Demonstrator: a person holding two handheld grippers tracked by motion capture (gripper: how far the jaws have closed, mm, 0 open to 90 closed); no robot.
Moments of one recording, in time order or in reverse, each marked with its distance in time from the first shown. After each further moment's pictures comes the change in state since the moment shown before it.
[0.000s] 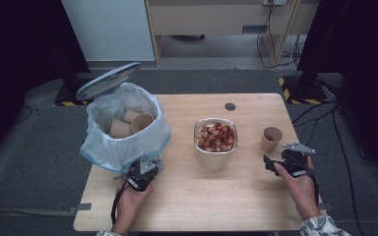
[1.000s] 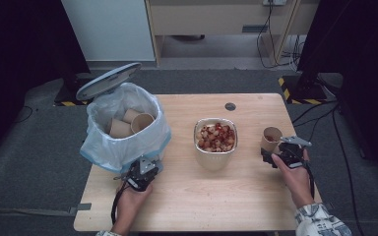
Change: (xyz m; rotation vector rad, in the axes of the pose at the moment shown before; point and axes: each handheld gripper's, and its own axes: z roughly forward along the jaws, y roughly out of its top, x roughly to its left) left arm 0.000 0.000 0.000 -0.001 -0.003 -0.008; right arm -0.006 0.011 0.027 -0.022 0.016 0.007
